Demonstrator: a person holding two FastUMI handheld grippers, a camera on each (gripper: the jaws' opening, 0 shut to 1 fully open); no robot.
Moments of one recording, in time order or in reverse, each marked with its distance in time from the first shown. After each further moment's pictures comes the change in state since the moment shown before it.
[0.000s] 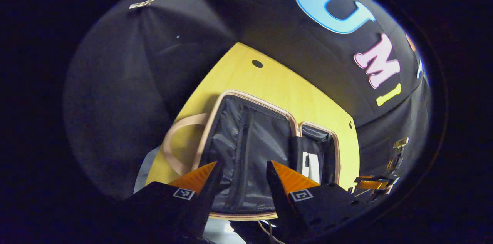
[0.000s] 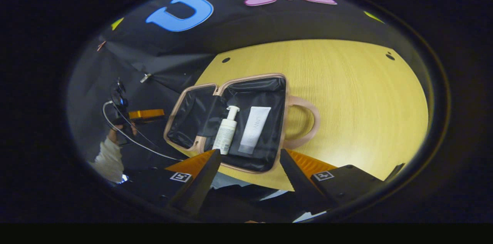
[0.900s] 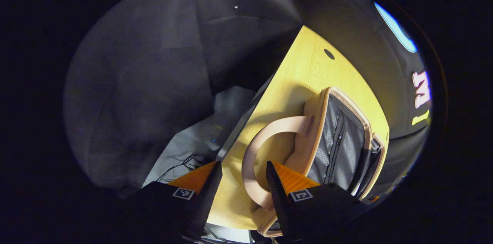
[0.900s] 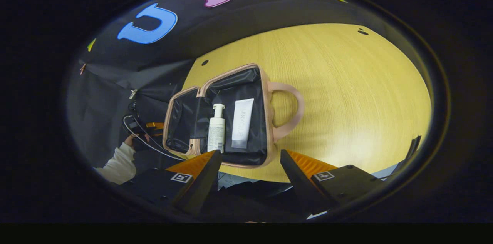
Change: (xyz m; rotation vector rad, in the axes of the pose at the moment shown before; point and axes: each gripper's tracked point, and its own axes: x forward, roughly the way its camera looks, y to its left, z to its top) left arm 0.059 0.137 0.000 -0.074 0.190 0.272; right arm 0.000 -0.021 -0.027 0.132 0.031 -0.048
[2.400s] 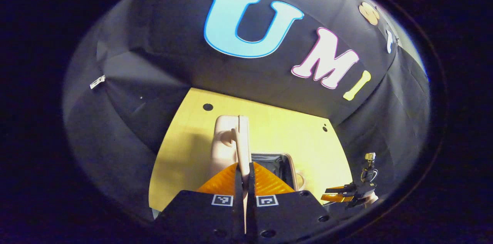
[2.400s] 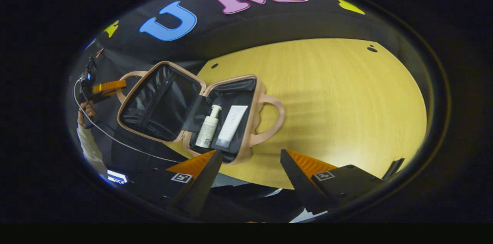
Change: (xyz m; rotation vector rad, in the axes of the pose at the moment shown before) left arm -0.252 -0.318 -0.021 0.416 -0.378 -0.333; right arm -0.056 -0.057 0.020 -0.177 -0.091 0.057
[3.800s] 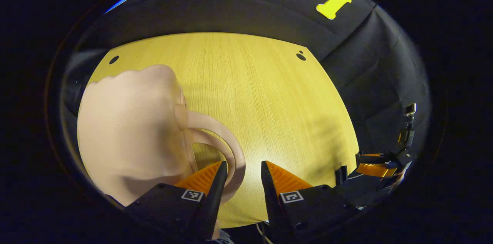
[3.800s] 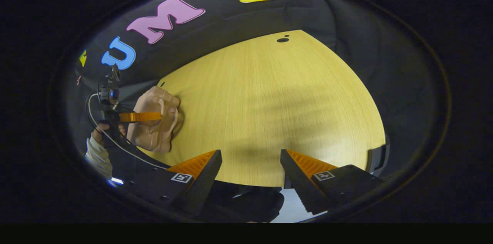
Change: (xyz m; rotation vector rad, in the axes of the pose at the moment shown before) left arm 0.232 -0.243 -0.217 0.179 0.364 -0.031; right arm -0.109 -0.259 0.007 0.163 -0.058 -0.142
